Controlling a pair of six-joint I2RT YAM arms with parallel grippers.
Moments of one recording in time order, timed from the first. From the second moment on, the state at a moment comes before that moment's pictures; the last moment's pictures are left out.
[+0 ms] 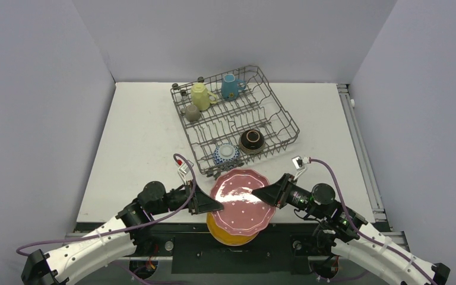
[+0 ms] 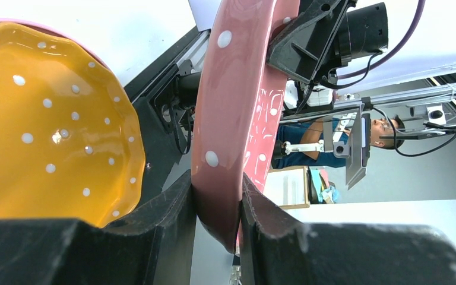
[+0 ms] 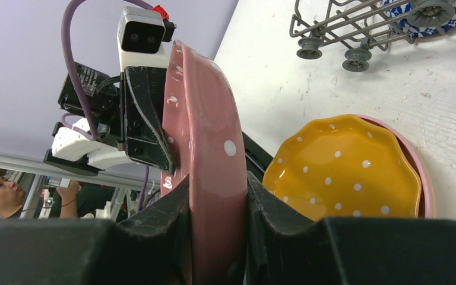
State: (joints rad) left arm -0.89 0.54 0.24 0.21 0.43 -1.24; right arm 0.89 0.37 0.34 -0.11 -0.16 1.00
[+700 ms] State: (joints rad) left arm -0.80 0.55 0.37 0.02 0.44 -1.12; right arm 0.83 0.48 0.53 -0.32 -0.13 0.82
